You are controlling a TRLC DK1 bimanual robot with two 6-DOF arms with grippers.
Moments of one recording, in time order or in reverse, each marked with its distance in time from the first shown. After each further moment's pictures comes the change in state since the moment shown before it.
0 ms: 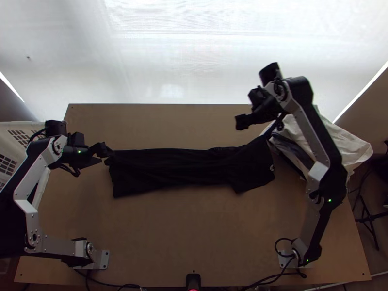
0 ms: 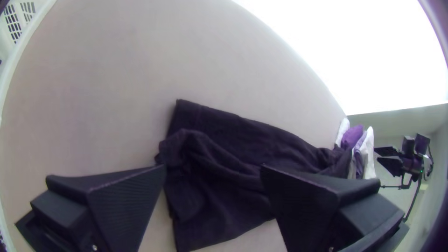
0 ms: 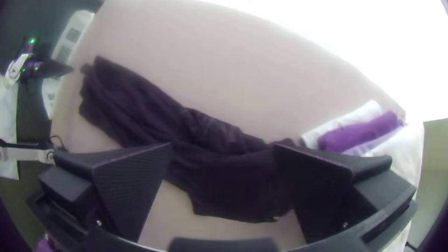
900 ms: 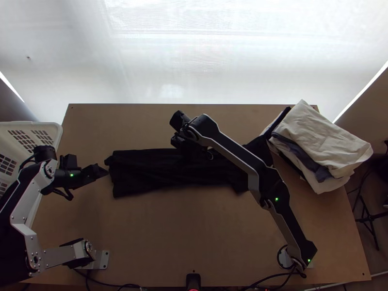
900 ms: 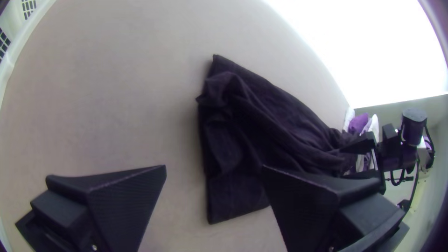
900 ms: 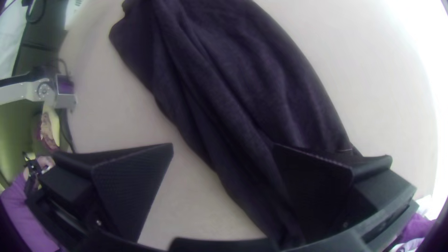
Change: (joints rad) left arm 0.151 -0.176 -0.278 0.027 0.037 0.166; right arm 0.462 0.330 0.105 0.063 -0.056 -0.012
